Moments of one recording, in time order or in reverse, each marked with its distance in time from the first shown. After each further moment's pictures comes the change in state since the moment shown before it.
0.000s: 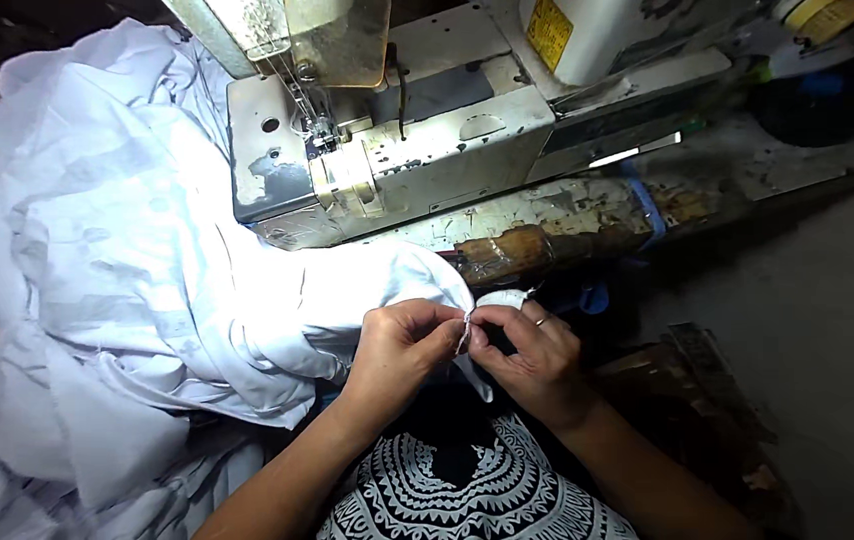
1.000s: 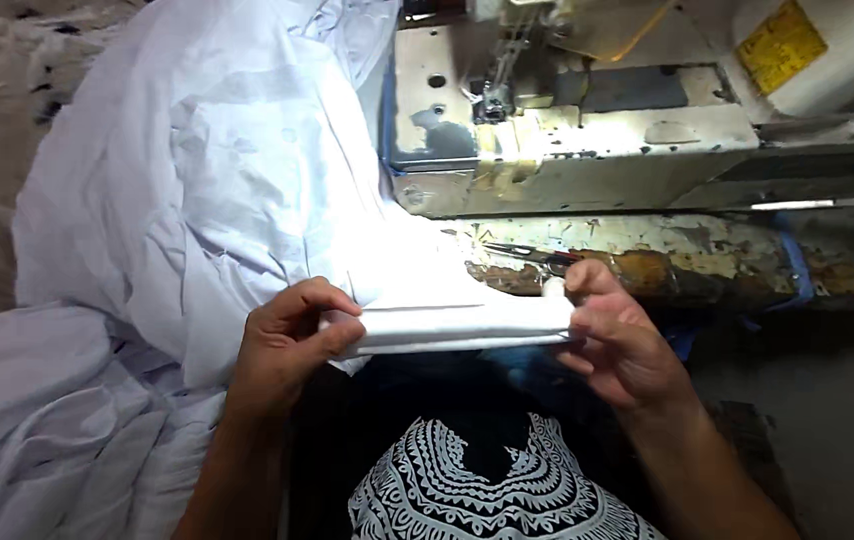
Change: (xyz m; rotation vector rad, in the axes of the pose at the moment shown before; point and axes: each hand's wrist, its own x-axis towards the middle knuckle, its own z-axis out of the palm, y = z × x) left_hand -0.098 -0.023 -0.142 -0.058 0.353 0.306; right_hand 0.041 -0.013 0.013 1.480 -0.569 0.751
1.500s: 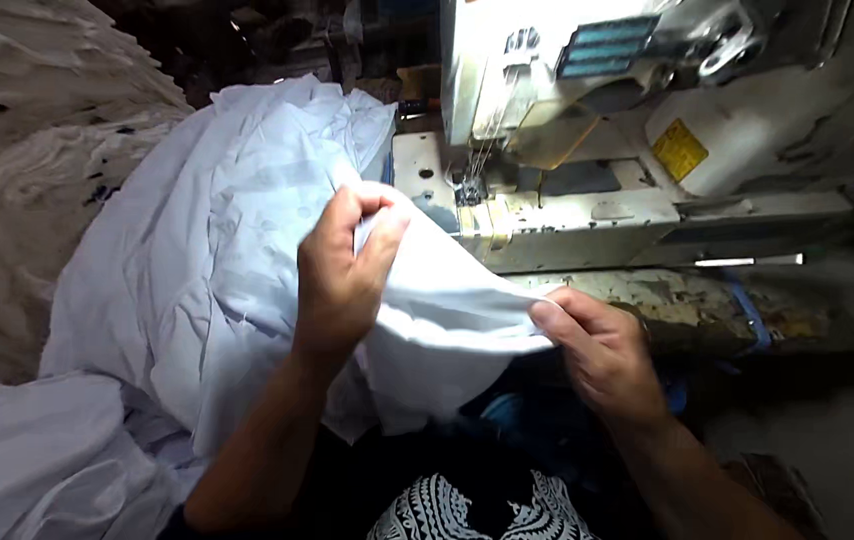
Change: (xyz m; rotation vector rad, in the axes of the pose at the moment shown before) left_hand 0.123 0.022 0.042 0.274 0.110 0.355; right_hand 0.040 -0.021 0.026 -0.704 0.178 -0.432
